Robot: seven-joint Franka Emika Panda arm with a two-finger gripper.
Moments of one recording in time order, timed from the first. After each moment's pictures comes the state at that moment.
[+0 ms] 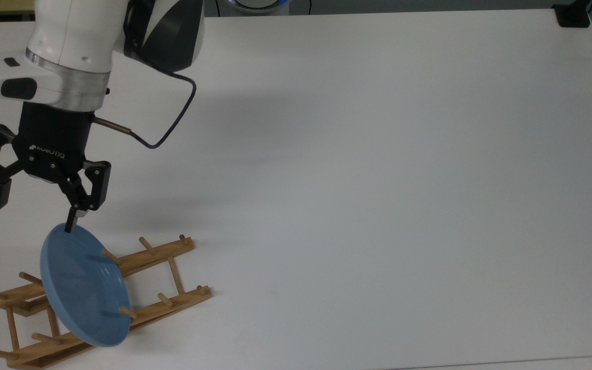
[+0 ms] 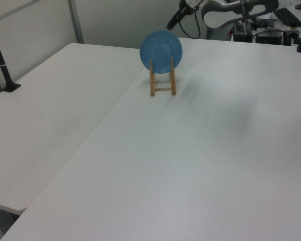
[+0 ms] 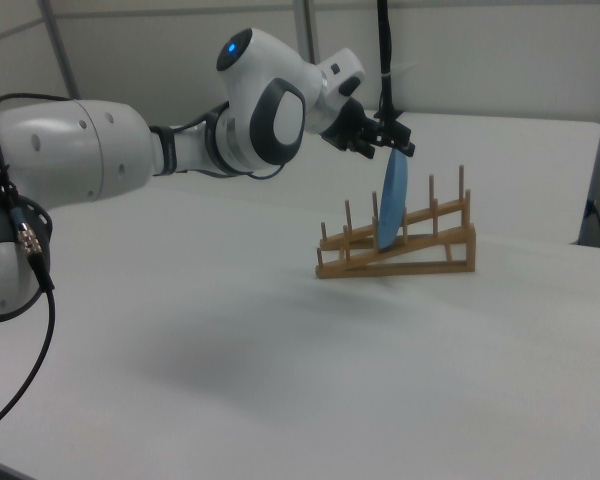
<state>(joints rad) -0.10 0.56 -0.17 -1.31 -0.30 2.63 0.11</state>
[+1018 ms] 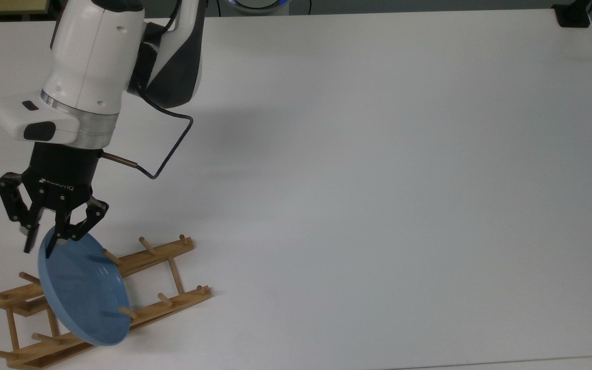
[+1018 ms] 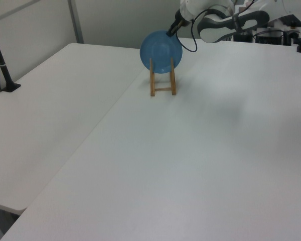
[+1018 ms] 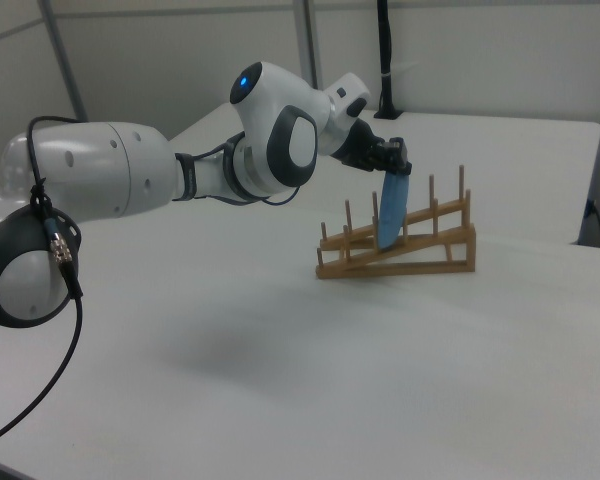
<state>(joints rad) -0.09 0.66 -0.19 -1.26 -0.37 2.72 0.10</state>
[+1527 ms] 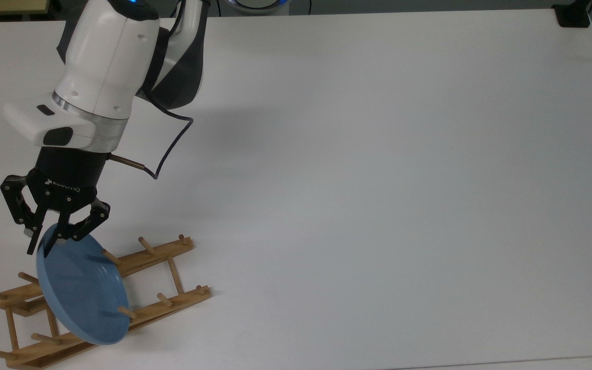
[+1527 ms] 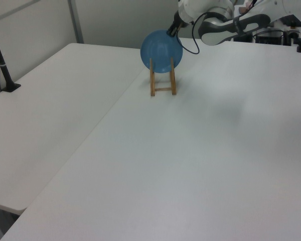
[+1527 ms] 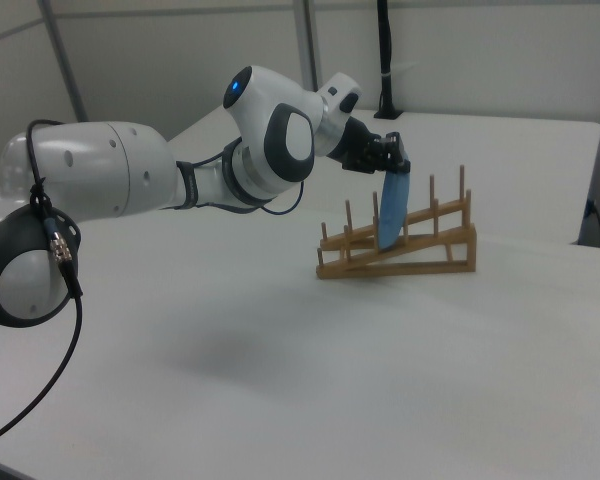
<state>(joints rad) -0.09 0.66 -0.19 -1.26 -0.51 2.72 0.10</state>
